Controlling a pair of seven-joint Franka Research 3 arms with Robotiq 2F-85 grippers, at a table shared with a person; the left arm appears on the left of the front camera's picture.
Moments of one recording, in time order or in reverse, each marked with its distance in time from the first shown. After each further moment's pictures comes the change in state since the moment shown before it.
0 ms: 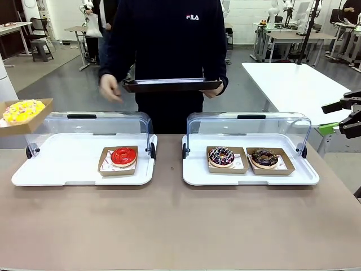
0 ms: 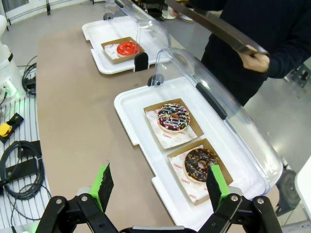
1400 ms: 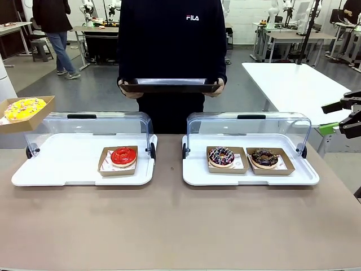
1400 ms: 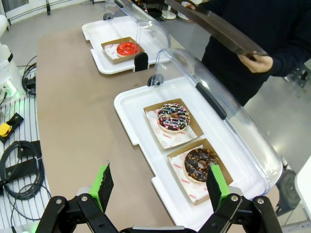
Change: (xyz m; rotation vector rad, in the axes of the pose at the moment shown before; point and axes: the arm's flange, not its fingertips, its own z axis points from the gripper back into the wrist) left arm -0.001 -0.001 -0.001 -0.001 -0.023 -0.007; right arm 0.000 0.000 0.000 0.000 0.000 0.000
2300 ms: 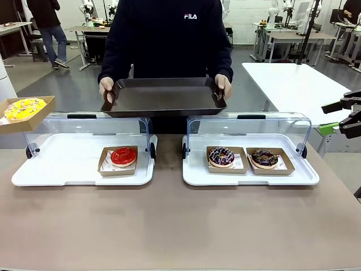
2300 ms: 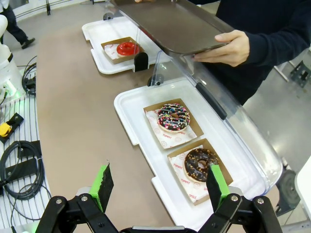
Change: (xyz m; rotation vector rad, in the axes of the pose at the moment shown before) left arm 0.000 0.000 0.000 0.000 0.001 0.000; right arm 0.000 0.000 0.000 0.000 0.000 0.000
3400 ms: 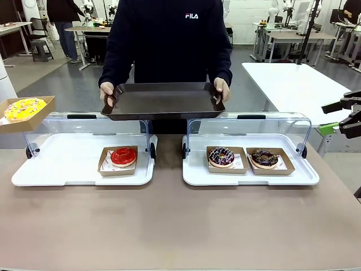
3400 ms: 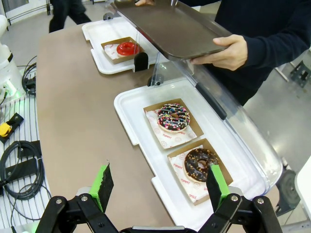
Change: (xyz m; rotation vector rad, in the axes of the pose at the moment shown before) left arm 0.000 0.000 0.000 0.000 0.000 -0.001; right arm 0.000 0.000 0.000 0.000 0.000 0.000
